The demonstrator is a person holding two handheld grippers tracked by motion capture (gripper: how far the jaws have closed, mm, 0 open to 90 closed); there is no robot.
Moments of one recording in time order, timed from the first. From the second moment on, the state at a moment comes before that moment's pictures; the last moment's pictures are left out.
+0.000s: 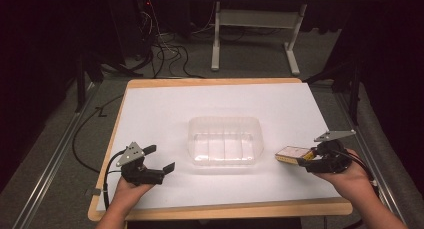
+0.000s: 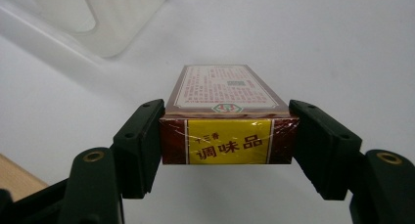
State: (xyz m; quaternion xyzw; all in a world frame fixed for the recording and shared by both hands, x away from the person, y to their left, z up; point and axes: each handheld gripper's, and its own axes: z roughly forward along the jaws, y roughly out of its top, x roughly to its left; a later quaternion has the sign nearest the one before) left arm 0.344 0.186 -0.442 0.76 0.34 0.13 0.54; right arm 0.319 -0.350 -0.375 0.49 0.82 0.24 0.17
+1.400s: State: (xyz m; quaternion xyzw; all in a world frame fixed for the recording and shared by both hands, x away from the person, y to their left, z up) left arm 0.344 0.186 -0.441 0.76 0.33 0.13 0.55; right arm 0.382 -0.293 -0.328 0.41 0.91 0.05 0.07
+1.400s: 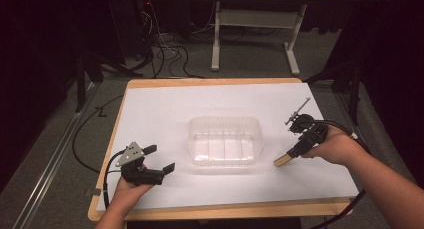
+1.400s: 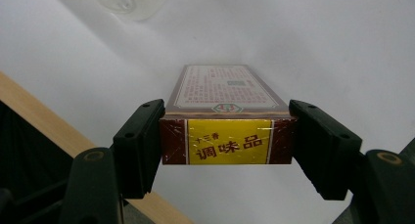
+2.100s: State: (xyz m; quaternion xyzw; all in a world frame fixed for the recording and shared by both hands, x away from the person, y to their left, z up) left arm 0.344 0.185 -0.442 0.76 0.33 0.13 0.55; right arm 0.383 -0.273 -0.262 0.35 0.93 0.04 0.08
